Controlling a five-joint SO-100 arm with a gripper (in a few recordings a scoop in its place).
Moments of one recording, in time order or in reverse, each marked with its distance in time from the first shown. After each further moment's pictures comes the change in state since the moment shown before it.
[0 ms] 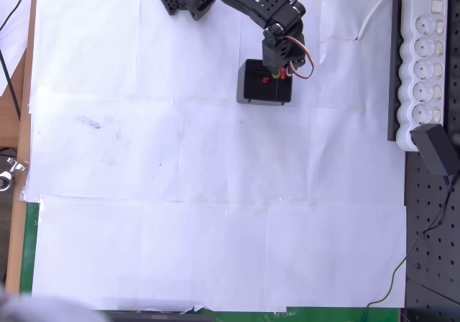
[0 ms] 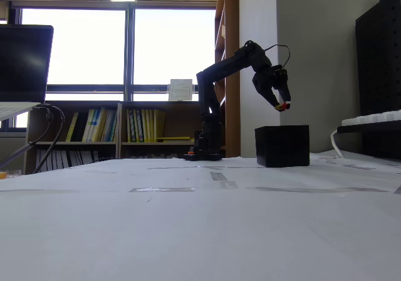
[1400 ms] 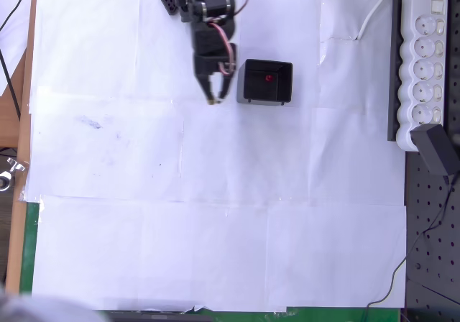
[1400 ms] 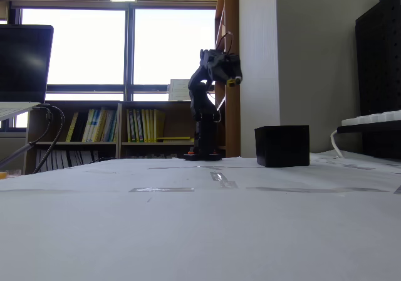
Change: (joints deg) arm 36.5 -46.4 -48.6 -27.7 -35.2
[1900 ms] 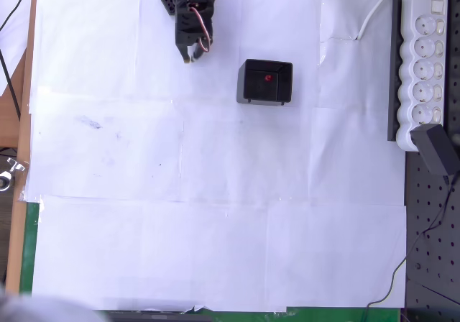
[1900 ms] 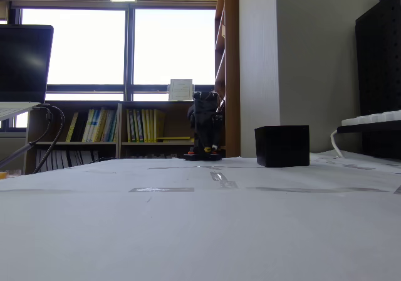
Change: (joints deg) arm 3.1 -41.9 -37.2 29.7 -5.7
